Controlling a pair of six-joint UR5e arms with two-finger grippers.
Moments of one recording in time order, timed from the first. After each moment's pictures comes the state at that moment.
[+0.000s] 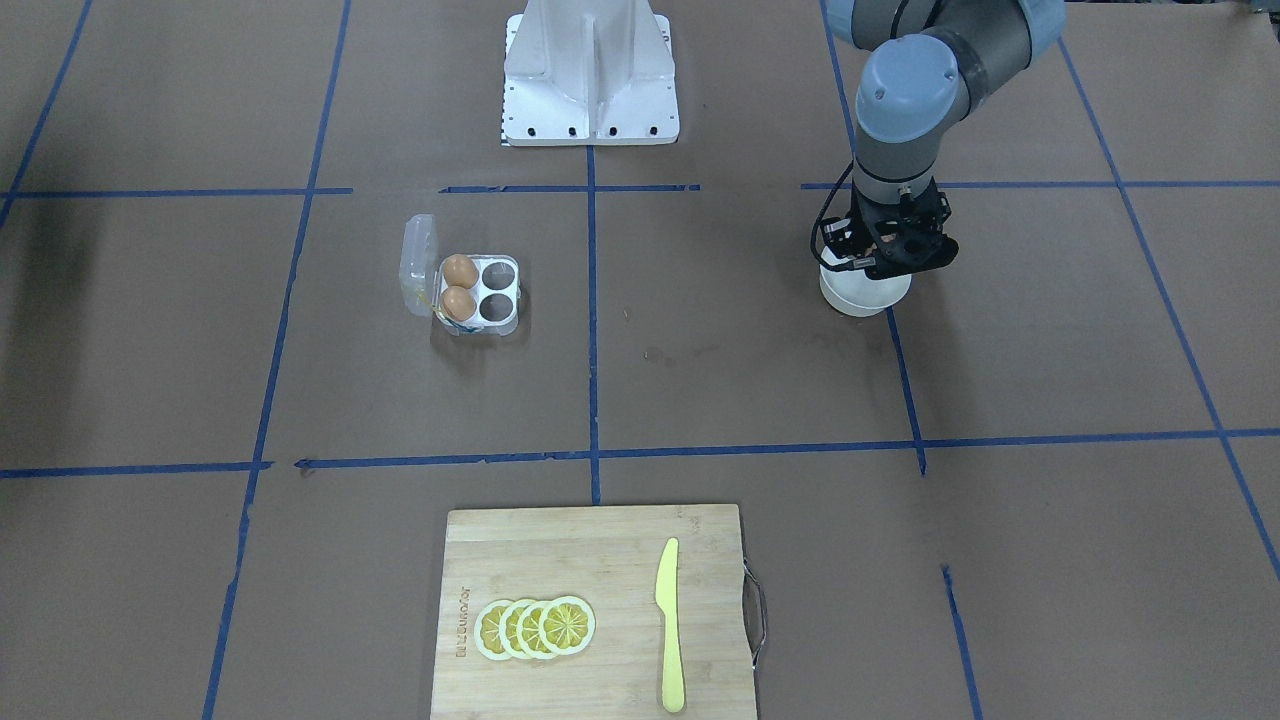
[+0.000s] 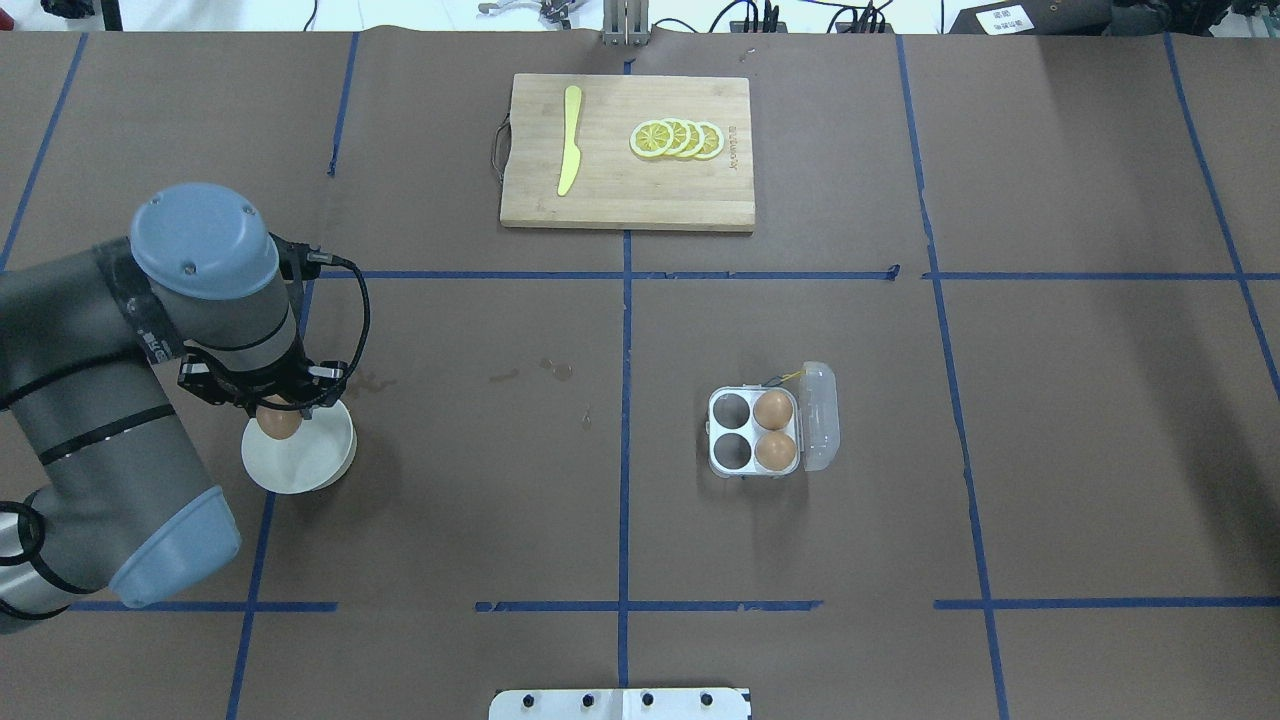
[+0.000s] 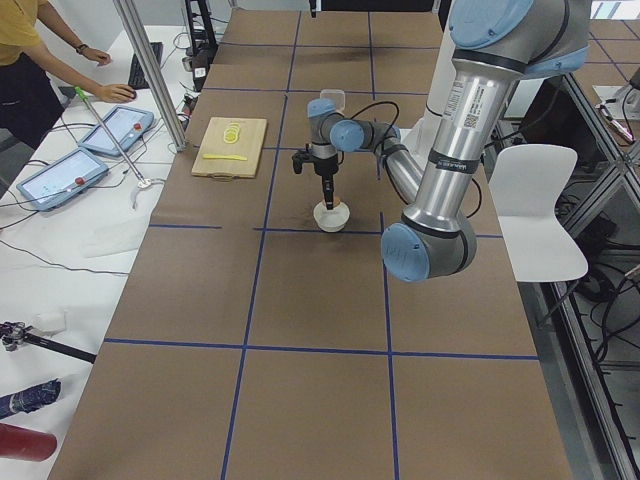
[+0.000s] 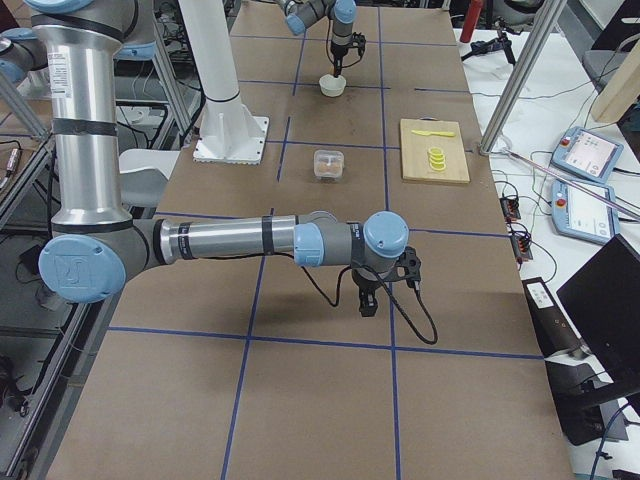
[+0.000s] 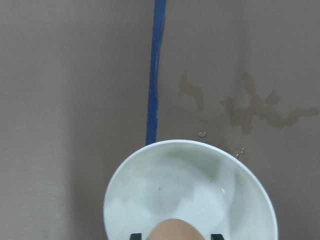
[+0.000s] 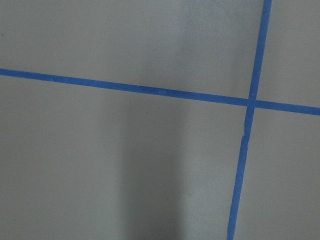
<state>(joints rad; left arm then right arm) -0.67 -1.95 -1.98 -1.19 -1.93 -1.03 1.48 -1.57 1.67 -1.61 2.47 -0.02</state>
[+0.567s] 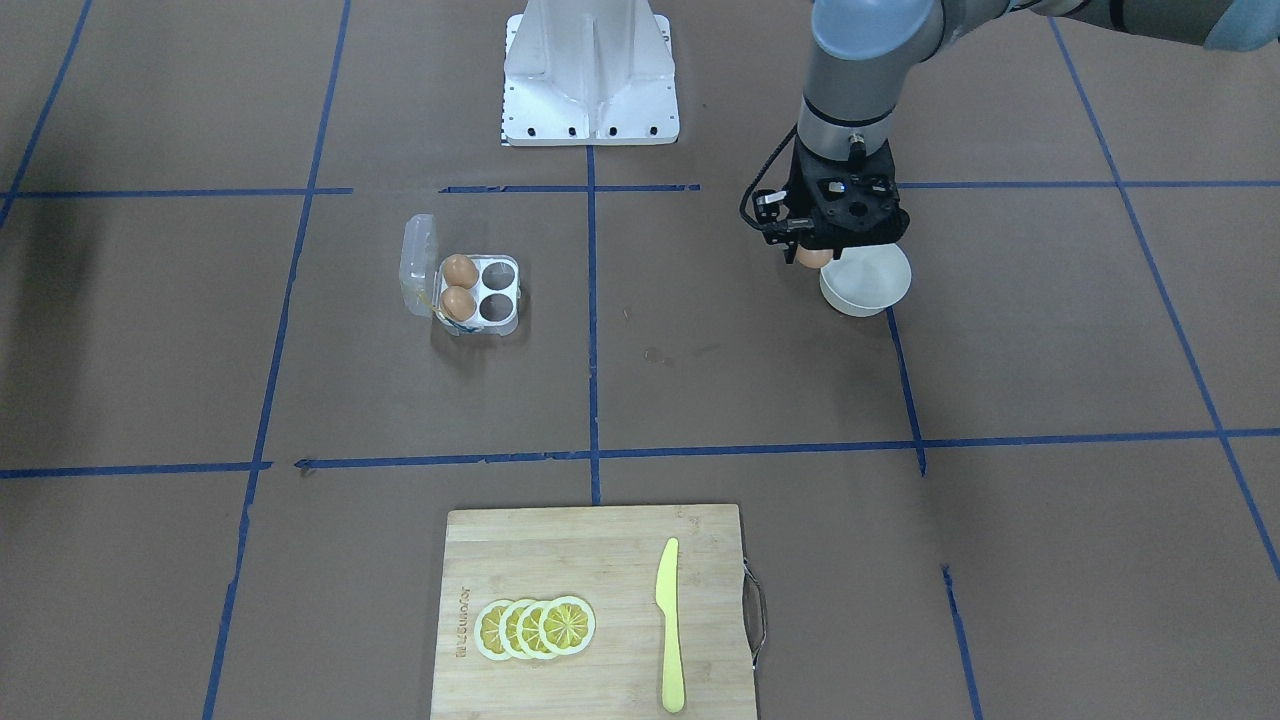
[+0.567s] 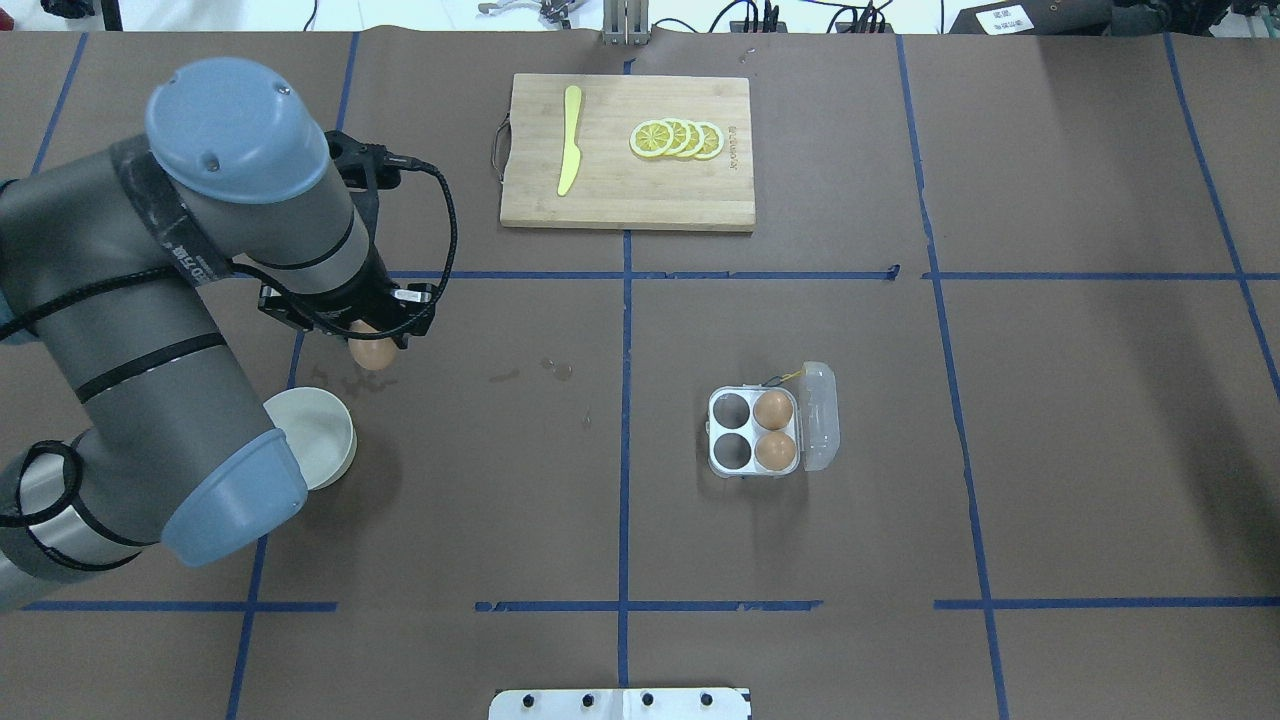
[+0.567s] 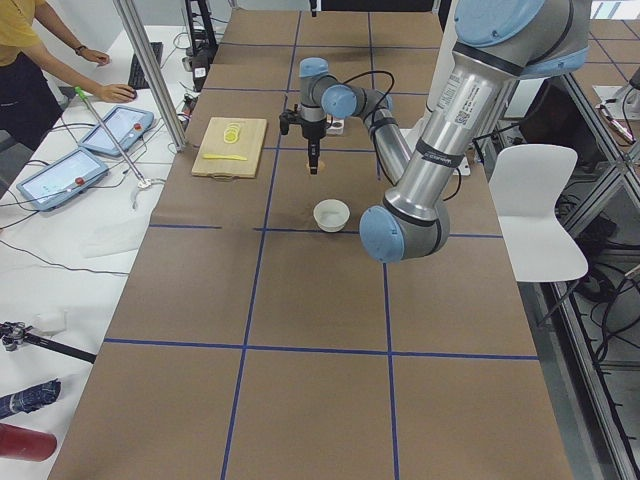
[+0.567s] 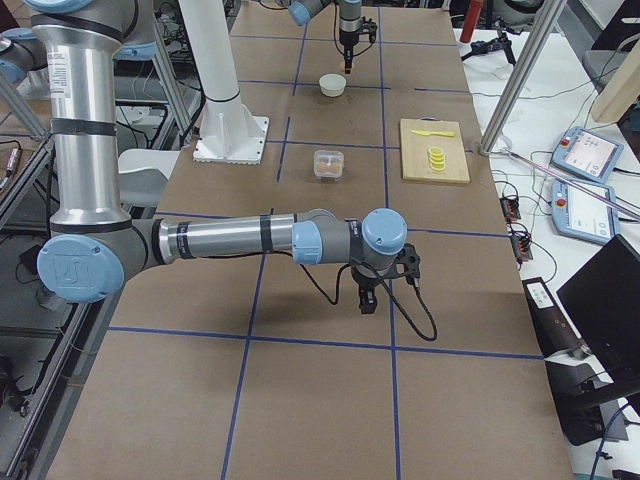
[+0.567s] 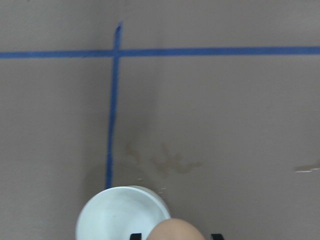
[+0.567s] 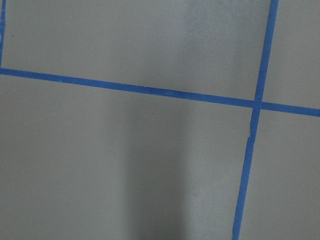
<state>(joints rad) -0.67 -2.18 -1.98 -1.19 -1.95 -1.02 1.48 -1.57 1.69 -1.61 2.48 -0.02</state>
